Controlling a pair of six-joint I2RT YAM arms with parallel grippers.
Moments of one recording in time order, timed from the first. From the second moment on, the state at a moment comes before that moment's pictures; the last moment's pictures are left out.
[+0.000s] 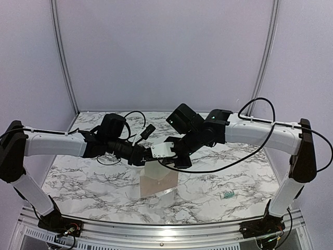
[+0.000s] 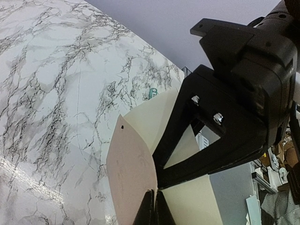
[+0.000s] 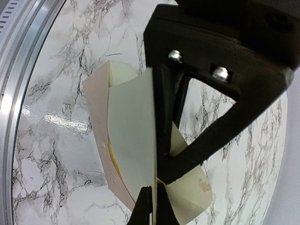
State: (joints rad) left arm -0.76 1.59 0.95 0.06 0.82 -0.27; right arm 1.02 1.73 1.51 -0.77 -0.17 -0.81
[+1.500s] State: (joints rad) left arm -0.75 1.53 0.90 0.02 0.79 -0.08; right arm 1.02 1.84 1.59 -0.79 -0.24 -0.82
